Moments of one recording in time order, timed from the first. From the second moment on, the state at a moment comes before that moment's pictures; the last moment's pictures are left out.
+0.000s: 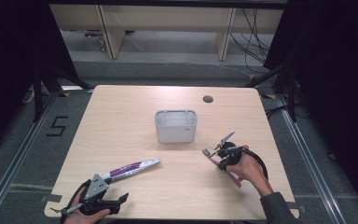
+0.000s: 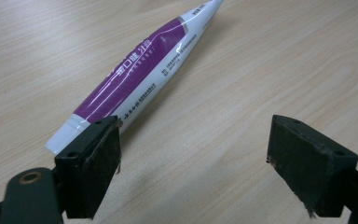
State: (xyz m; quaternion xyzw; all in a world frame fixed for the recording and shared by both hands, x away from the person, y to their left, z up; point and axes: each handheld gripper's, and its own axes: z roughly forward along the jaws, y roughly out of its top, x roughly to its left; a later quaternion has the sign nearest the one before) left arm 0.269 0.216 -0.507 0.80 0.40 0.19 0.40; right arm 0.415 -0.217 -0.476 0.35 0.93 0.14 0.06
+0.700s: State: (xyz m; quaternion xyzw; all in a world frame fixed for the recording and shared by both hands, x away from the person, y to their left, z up) left arm 0.269 0.216 -0.507 0.80 0.40 0.18 0.40; right arm 0.425 -0.205 -0.474 0.30 0.95 0.06 0.05
